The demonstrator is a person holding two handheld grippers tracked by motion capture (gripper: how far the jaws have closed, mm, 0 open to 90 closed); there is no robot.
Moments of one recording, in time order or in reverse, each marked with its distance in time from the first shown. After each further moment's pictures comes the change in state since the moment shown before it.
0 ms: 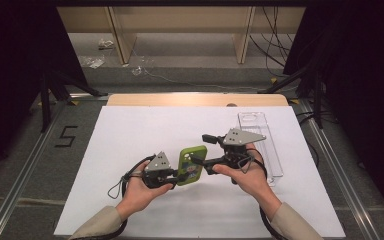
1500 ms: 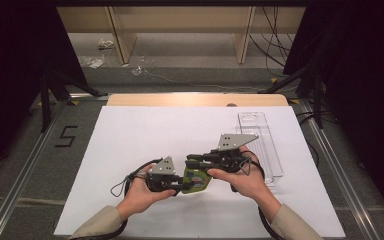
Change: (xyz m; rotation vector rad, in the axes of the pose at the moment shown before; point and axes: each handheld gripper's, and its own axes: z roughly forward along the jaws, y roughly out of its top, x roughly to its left) left arm -0.010 0.000 0.008 0.056 -0.185 0.064; right arm 0.017 0.004 0.002 0.104 0.223 0.023
